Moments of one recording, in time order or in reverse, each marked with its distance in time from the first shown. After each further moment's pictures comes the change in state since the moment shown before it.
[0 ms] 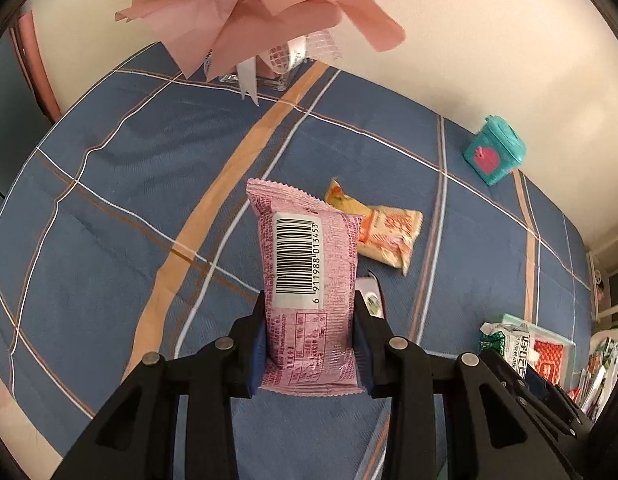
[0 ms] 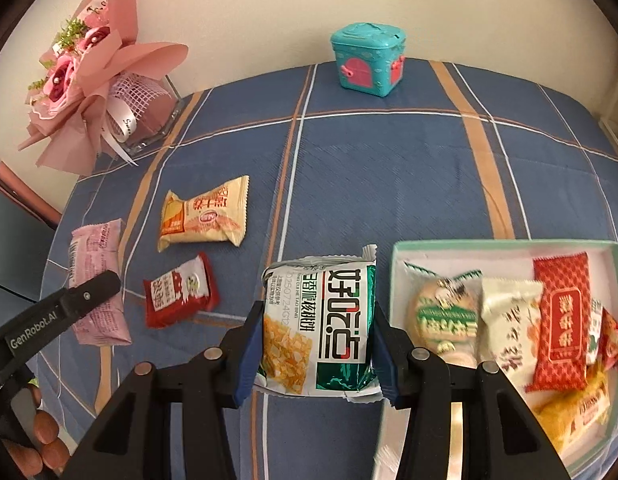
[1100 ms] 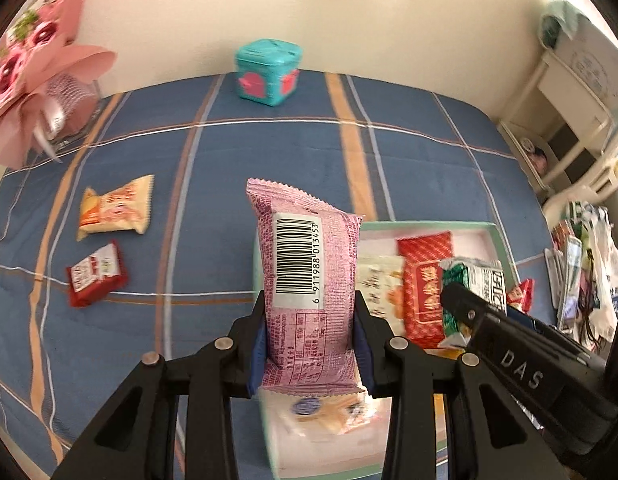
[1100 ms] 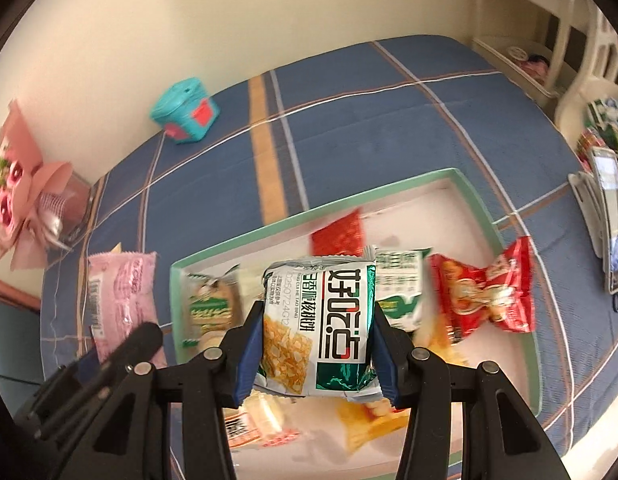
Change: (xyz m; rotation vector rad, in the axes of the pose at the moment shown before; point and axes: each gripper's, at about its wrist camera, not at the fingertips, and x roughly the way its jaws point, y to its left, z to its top) left arm -0.025 -0.226 -0.091 0.415 0.049 -0.125; right arm -0.072 -0.181 -0.031 0.332 -0.041 -0.094
